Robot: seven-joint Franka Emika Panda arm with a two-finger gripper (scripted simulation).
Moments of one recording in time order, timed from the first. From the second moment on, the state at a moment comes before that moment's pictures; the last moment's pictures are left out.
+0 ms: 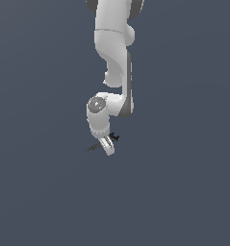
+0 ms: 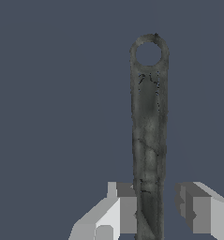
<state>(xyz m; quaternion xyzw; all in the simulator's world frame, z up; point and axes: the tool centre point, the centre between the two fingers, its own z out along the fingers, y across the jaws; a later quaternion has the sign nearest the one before) -0.034 -0.066 0.010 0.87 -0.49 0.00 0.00</state>
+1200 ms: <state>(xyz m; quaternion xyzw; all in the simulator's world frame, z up) -0.010 -0.027 0.113 0.87 -0.49 0.00 0.00</state>
